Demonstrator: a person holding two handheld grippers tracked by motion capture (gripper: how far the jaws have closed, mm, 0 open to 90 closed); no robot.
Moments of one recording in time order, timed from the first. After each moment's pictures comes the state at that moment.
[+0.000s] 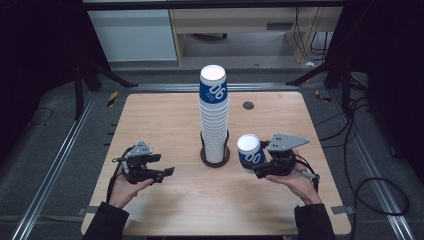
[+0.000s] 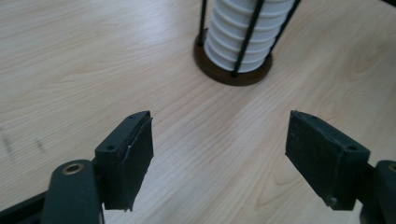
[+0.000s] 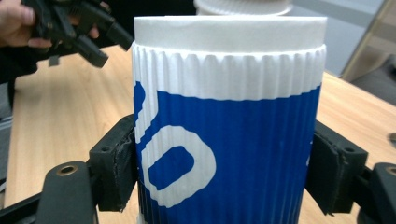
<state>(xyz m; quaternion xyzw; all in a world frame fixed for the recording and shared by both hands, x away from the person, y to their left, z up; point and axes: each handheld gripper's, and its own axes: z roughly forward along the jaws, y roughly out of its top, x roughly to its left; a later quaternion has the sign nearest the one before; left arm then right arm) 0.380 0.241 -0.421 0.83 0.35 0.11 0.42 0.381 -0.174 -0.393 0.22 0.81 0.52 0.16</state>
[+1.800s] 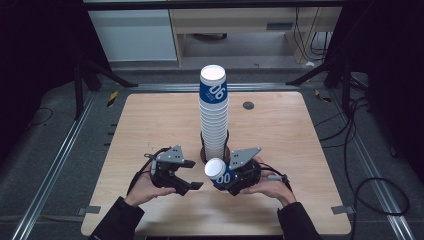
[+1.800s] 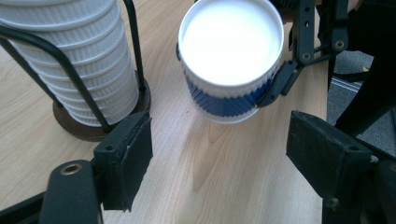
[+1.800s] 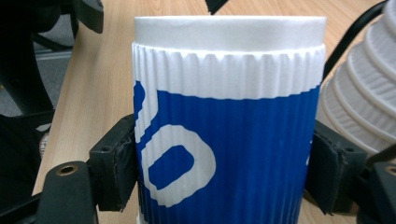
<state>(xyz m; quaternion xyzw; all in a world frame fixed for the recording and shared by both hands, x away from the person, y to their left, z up) 0.369 0.162 -0.400 0.89 0.18 0.03 0.43 0.387 -0.097 -0.440 0.08 0.88 0.46 0.07</state>
